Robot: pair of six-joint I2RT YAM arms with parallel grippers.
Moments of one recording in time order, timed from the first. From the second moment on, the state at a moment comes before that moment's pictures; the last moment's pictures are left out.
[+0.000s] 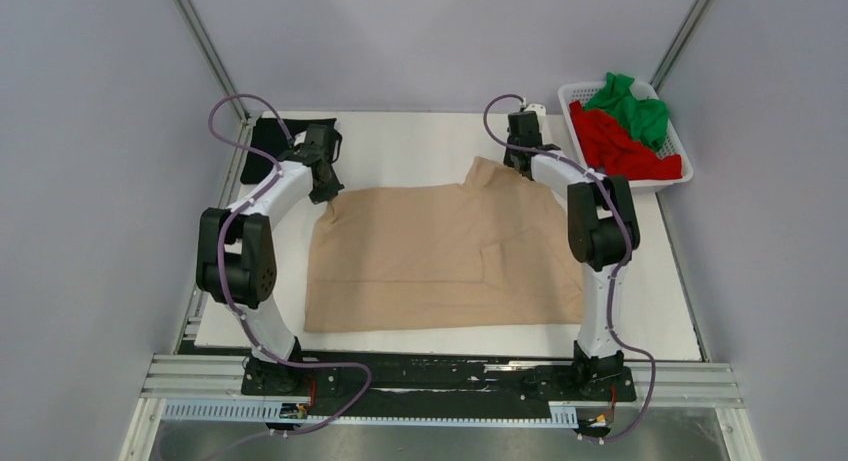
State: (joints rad) left arm -0.17 1.81 1.36 -0.59 -0.29 -0.59; right arm 0.24 2.23 1.67 -0.14 0.31 0.30
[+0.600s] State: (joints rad) left arm -0.21 1.39 1.03 -0.54 -0.29 -0.58; right arm 0.32 1.45 0.98 -0.08 0.31 0.36
